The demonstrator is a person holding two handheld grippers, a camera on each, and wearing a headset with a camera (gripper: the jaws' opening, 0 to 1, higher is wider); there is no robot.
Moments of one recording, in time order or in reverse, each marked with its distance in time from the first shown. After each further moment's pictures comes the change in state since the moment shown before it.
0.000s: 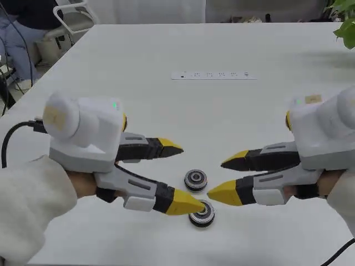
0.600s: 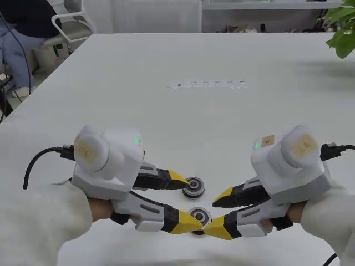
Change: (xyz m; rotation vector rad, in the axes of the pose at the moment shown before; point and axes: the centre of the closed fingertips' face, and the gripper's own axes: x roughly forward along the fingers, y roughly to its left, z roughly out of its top) left arm 0.024 -0.003 -0.027 -0.015 0.043 -0.027; right arm 0.025 0.002 -0.044 -0.046 0.169 0.011
